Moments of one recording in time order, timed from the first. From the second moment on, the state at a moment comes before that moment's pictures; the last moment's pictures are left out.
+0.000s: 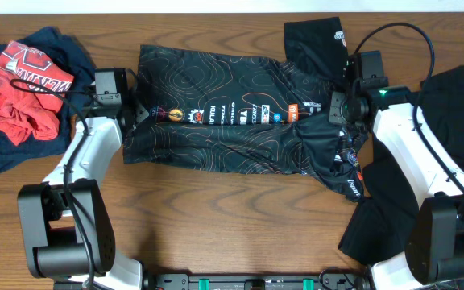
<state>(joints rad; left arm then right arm) 0.07 1.72 1.07 -0.42 -0.12 -0.61 0.15 1.69 1.25 -0.69 0.08 0.29</state>
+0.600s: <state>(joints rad) 0.07 1.72 1.07 -0.42 -0.11 -0.61 0.37 1.69 1.25 -0.82 -0.09 0.34</state>
